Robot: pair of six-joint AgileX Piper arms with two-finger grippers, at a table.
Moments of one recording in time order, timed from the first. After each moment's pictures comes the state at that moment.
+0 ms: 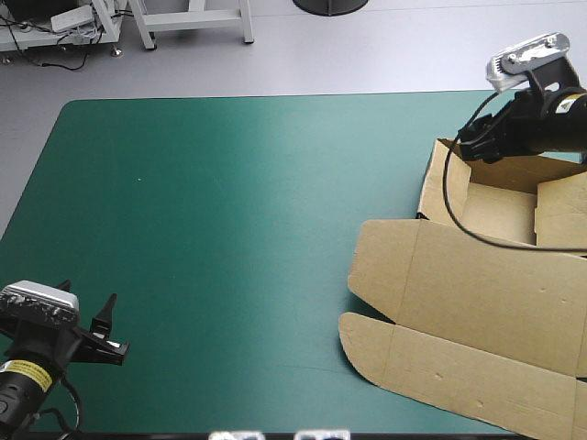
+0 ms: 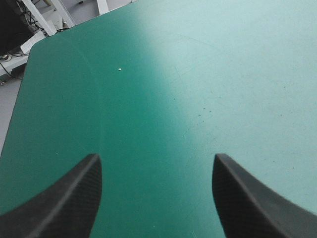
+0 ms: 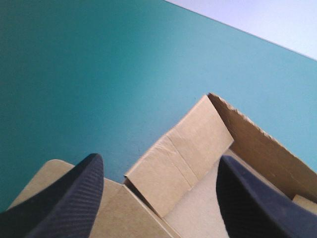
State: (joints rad) left arm -0.45 0.38 -0.58 0.46 0.80 -0.20; right arm -0.02 1.37 -1.82 0.32 1.24 -0.45
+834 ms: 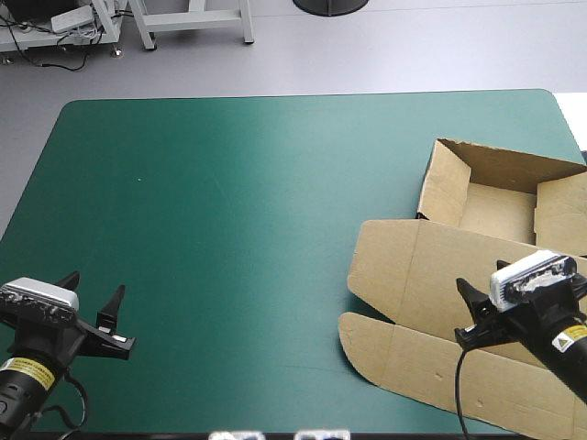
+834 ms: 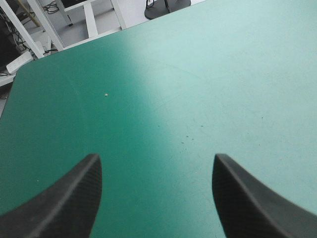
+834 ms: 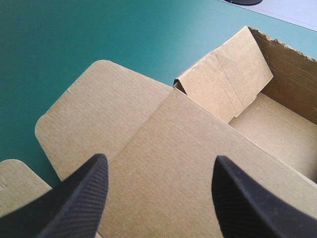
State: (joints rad) left arm -0.45 0.38 -0.58 0.42 0.70 -0.21; right arm 0.04 0.54 -0.72 0.38 0.77 -0.53
